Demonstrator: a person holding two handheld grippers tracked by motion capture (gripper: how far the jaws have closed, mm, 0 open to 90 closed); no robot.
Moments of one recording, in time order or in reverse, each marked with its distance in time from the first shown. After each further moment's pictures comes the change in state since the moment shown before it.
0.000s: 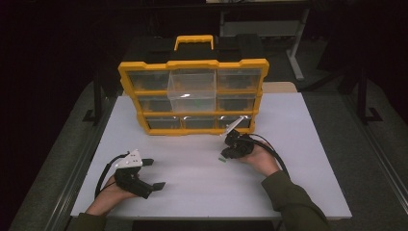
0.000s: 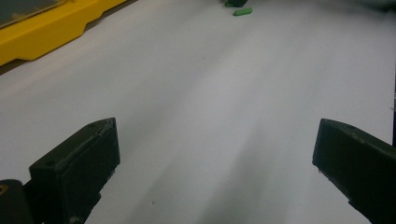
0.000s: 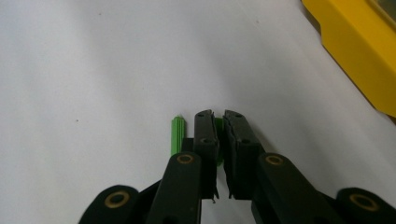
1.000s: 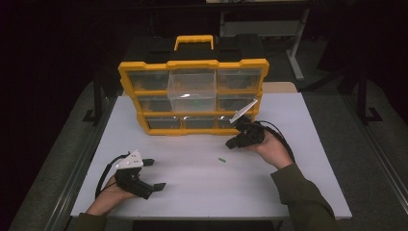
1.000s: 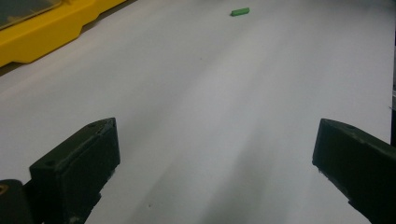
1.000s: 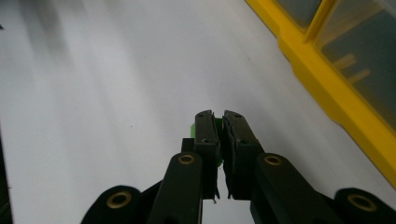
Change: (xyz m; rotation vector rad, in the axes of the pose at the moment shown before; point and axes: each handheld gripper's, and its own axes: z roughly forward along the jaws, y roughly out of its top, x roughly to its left) left arm -0.002 0.000 0.001 0.001 -0.003 0.005; right arm -0.016 0.014 -0.057 -0.050 0.117 0.052
